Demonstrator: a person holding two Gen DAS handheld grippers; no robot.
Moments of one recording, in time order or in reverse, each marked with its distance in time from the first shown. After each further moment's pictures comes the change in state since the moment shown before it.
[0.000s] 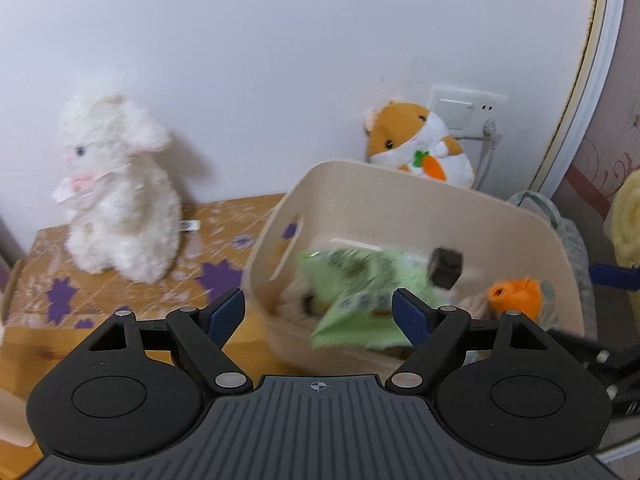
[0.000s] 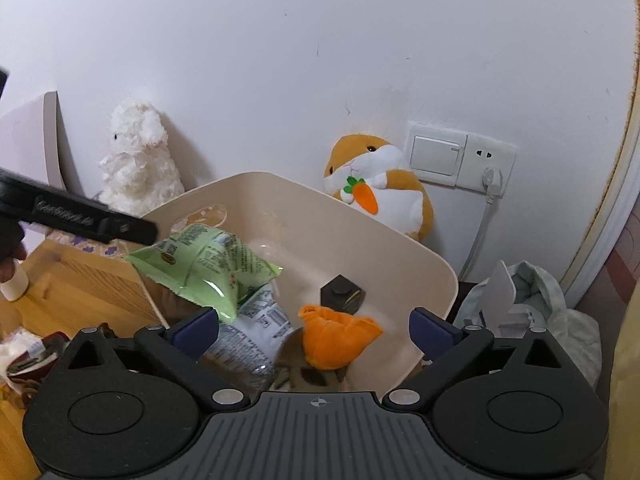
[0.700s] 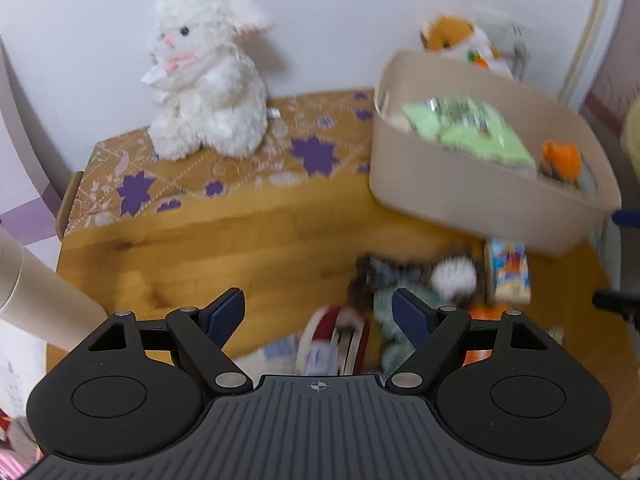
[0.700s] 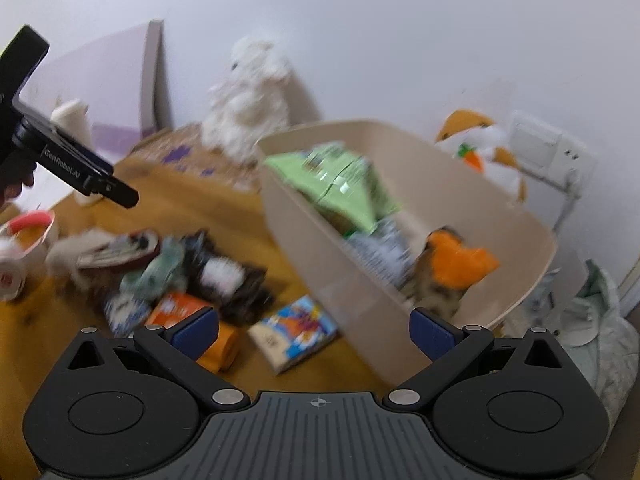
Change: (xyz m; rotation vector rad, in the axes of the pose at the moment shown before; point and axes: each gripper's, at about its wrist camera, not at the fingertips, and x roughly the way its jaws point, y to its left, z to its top) left arm -0.049 0.089 -0.092 0.044 0.194 0.045; right arm -0.024 0.067 -0.056 -0.214 0.090 0.170
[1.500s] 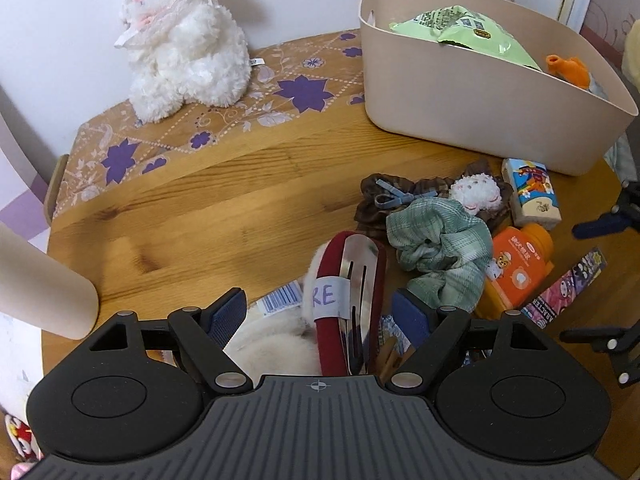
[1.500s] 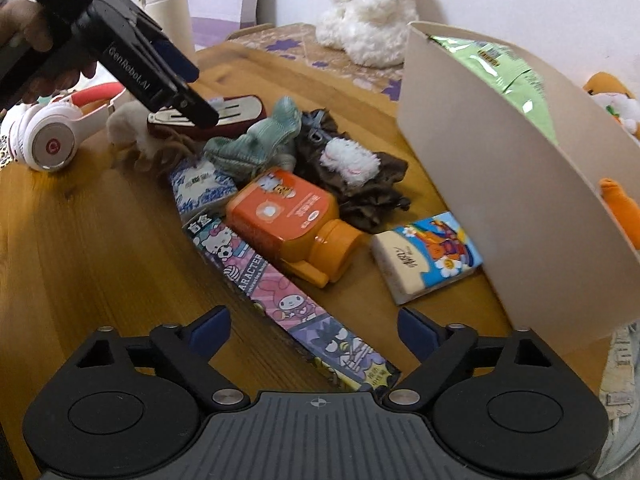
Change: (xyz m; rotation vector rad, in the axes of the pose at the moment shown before) left arm 0.036 -0.006 -0.029 0.080 0.084 0.026; right arm 0.055 0.059 -0.039 -0.215 0.209 0.200
